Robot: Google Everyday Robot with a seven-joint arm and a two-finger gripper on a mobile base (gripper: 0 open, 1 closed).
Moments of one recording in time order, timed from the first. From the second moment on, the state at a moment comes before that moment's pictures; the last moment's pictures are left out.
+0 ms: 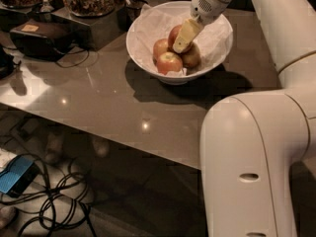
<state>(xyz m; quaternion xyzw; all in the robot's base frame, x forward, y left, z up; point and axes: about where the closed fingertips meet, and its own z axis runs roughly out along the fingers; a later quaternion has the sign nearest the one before) 0.710 -0.095 0.919 -0.48 0.84 0.14 0.18</state>
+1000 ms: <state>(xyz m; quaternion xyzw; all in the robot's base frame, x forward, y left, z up) 0.718 -0.085 0.934 -0.48 0.84 0.13 0.21</state>
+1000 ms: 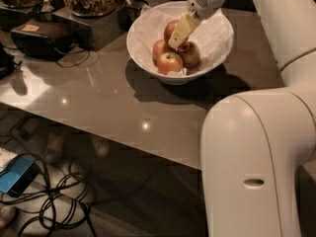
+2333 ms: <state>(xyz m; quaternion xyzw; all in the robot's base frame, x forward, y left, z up) 0.685 -0.057 0.987 -0.52 0.82 0.12 0.23</state>
